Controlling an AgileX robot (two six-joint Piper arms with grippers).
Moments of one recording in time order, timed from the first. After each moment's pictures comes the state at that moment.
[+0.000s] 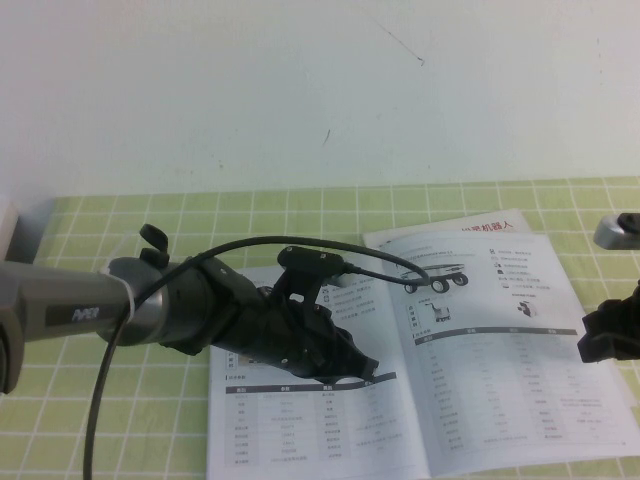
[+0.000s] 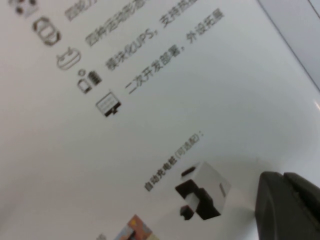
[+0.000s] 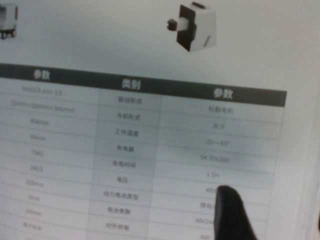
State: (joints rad) right arm 0.00 1.73 -0.93 0.53 0.64 -0.54; left arm -0.50 2.02 -1.09 -1.18 0.45 1.03
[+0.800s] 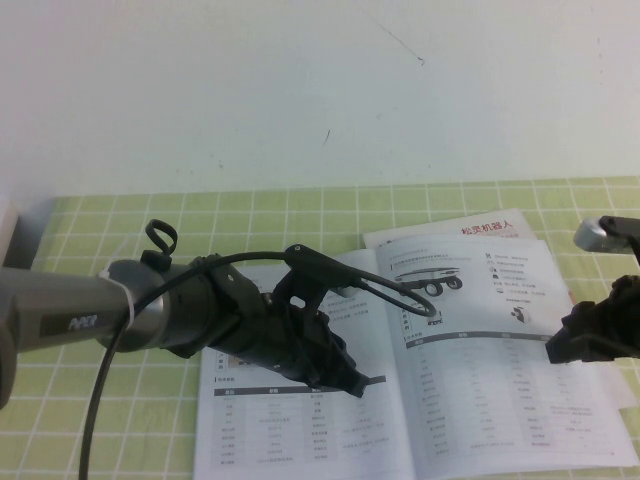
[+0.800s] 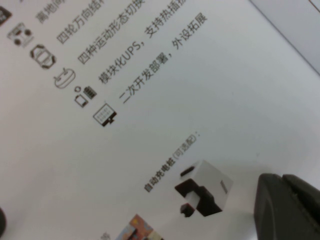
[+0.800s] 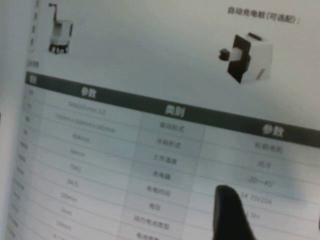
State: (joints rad) right arm 0.00 1.78 -0.93 0.77 0.67 -0.78; left arm -0.51 1.95 -1.07 -1.02 0.39 1.03
